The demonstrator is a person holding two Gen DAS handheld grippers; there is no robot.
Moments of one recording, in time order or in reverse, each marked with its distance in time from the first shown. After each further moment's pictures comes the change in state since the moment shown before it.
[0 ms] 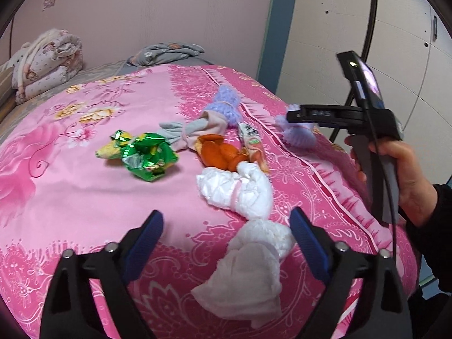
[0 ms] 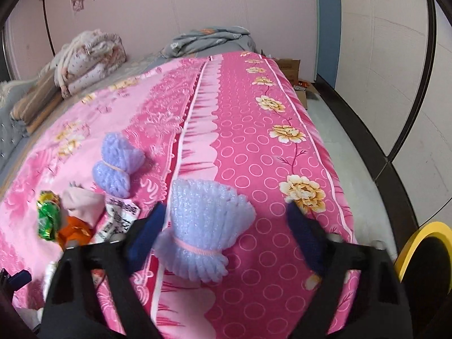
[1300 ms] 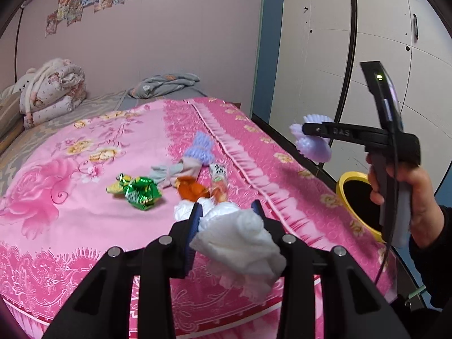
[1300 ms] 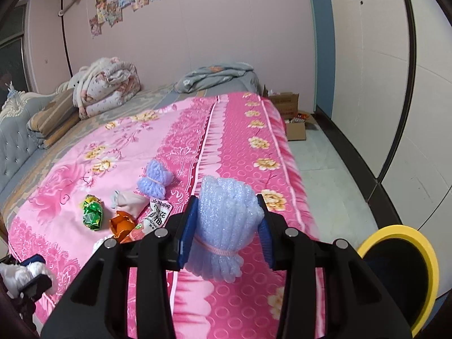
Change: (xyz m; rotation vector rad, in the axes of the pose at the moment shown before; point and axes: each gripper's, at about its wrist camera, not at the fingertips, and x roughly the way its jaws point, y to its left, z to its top) left arm -0.079 -0.061 0.020 0.047 -0.132 0.049; right arm -0.148 -0.023 -0.015 -0.006 -0.184 0.053
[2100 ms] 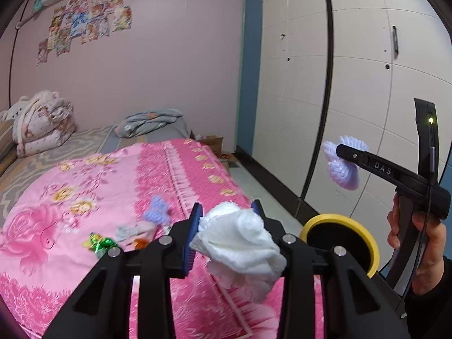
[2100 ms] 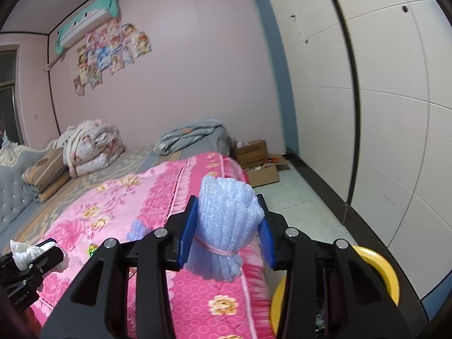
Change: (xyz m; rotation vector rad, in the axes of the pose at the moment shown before) left arm -0.022 -0.094 0.077 0.038 -0.150 -0.054; right arm -0.153 -0.108 0.018 0.140 -0.282 -0.080
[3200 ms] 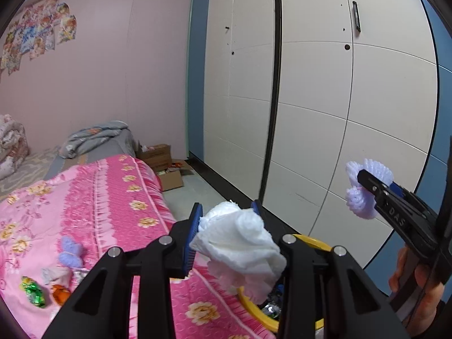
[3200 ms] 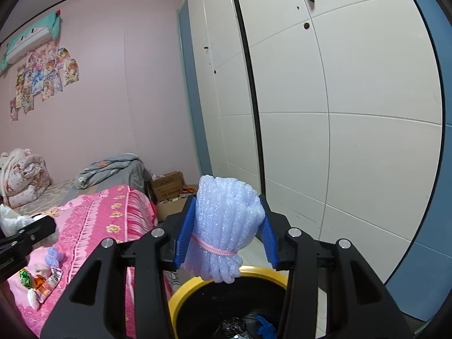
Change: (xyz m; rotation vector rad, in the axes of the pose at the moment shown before) left arm 0.102 -0.131 0.036 0.099 0.003 -0.205; right arm -0.047 -0.128 -0.019 0.055 -0.165 -0.410
